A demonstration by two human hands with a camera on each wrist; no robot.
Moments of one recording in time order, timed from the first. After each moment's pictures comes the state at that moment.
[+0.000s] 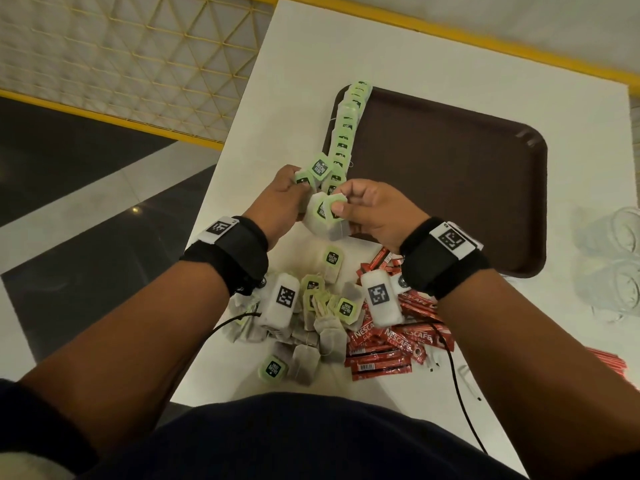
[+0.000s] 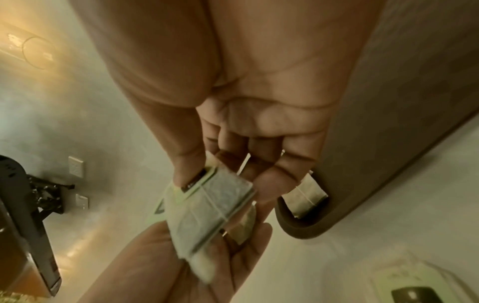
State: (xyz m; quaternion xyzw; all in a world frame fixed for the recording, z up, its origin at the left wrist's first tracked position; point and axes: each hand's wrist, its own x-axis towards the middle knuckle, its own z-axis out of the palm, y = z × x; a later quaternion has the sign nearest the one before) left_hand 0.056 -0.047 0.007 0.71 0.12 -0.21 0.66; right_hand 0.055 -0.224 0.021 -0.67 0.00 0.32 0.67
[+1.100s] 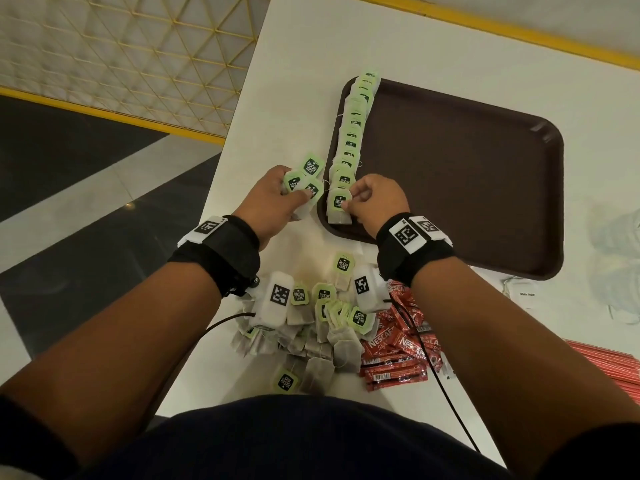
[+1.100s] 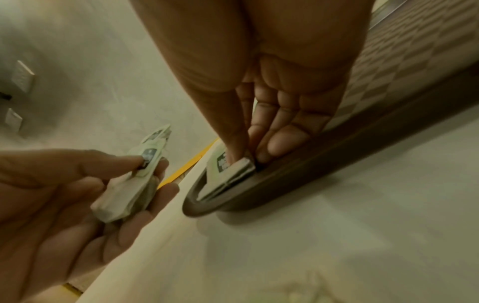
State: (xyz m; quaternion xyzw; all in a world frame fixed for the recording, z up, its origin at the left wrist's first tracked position) left_hand 0.079 -0.019 -0.020 0.70 0.14 -0.22 0.67; right_hand 0.091 -0.207 -0.040 -0.89 0.12 0.17 0.40
